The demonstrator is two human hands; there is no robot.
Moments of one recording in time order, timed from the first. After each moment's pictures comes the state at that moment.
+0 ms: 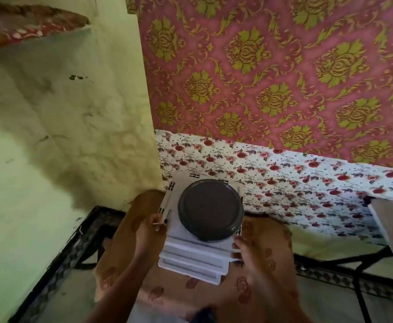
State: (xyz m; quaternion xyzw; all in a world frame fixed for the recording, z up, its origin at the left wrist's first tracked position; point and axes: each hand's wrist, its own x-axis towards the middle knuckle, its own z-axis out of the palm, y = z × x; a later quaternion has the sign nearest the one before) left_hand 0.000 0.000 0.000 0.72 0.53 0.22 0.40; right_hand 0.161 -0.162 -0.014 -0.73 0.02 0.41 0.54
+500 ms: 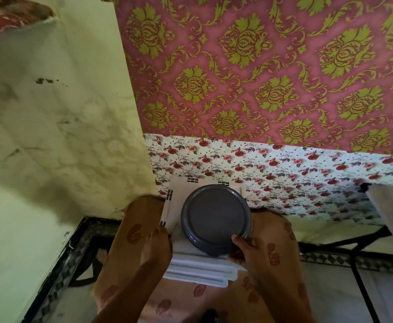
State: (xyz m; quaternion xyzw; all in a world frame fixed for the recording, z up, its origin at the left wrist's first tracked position) left_hand 0.018 0.052 -0.051 0.82 0.50 -0.01 0.29; right_hand 0.168 -0.127 -0.034 -0.67 0.06 0.41 0.61
